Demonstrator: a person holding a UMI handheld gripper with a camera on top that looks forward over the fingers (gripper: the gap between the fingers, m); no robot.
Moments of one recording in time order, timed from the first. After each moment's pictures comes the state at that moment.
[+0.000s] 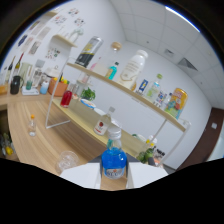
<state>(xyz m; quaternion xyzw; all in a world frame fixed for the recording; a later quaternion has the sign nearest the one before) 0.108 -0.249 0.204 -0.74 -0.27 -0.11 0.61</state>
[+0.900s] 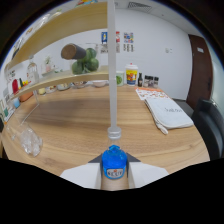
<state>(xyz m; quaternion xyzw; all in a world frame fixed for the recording) 0.274 -0.227 0.017 -0.89 -0.01 0.01 0.46</state>
